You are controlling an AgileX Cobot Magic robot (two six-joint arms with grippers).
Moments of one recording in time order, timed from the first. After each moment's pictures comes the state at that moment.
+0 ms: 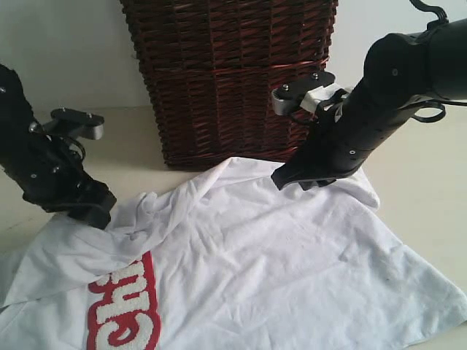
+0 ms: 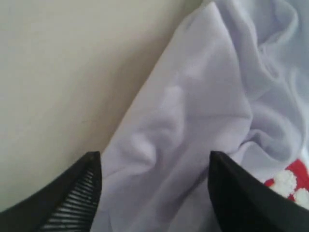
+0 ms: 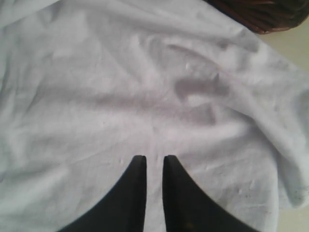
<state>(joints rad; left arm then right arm) -0.26 1.83 -1.10 -0.19 0.72 0.32 0.44 1.76 -1.13 0.08 0.60 -0.15</state>
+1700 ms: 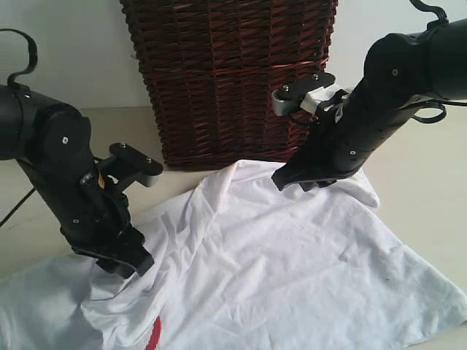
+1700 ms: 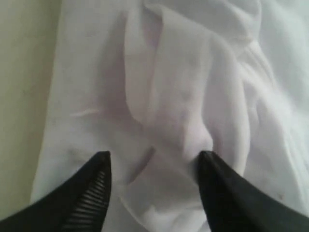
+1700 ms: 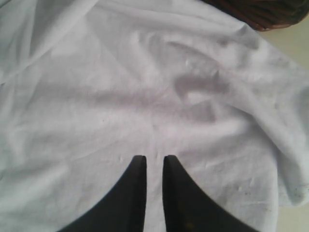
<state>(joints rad) -0.55 1.79 -1.01 -0.01 0.74 0.14 0.44 1.76 -1.13 0.08 0.61 -0.15</state>
